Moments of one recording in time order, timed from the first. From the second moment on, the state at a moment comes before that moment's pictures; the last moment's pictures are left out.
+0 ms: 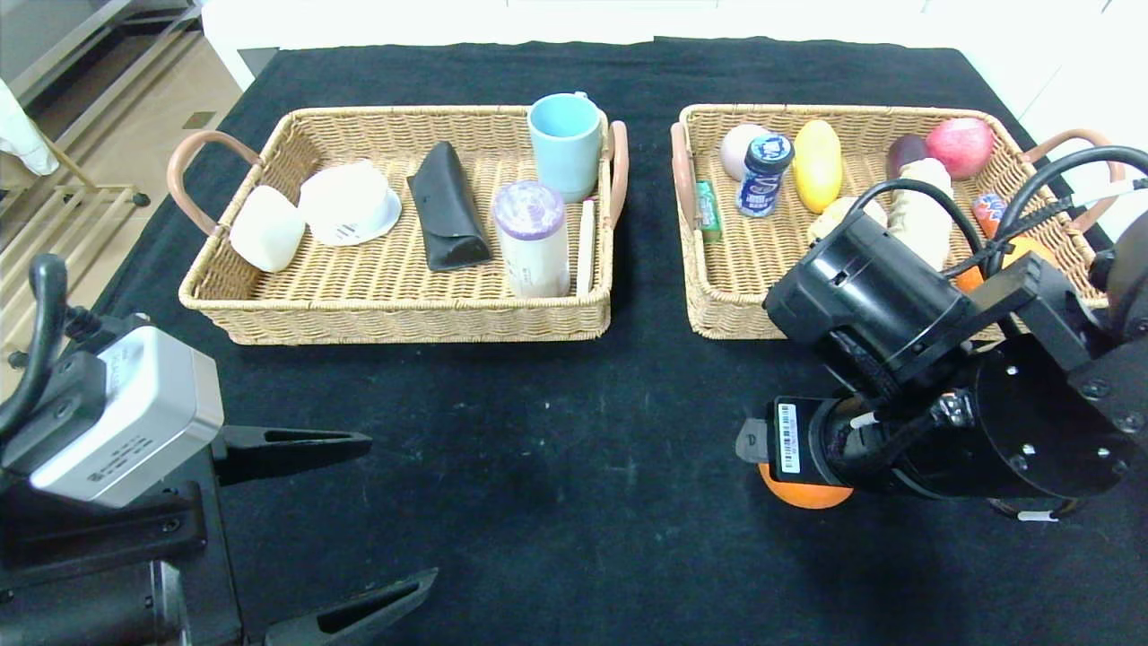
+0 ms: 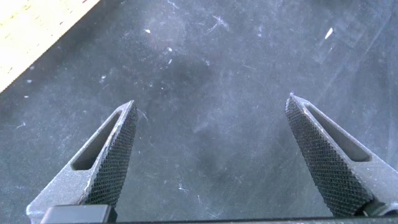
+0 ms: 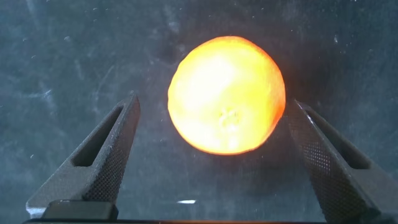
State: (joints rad) left arm -0.51 1.10 -0.71 0.00 -0.26 0.33; right arm 0.81 1.77 -1.52 0.78 -0.48 0.79
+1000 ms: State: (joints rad) left arm -0.48 1.13 -0.70 0.00 -0.26 0.33; right arm 0.76 1.81 -1.52 0.78 -0.47 0.81
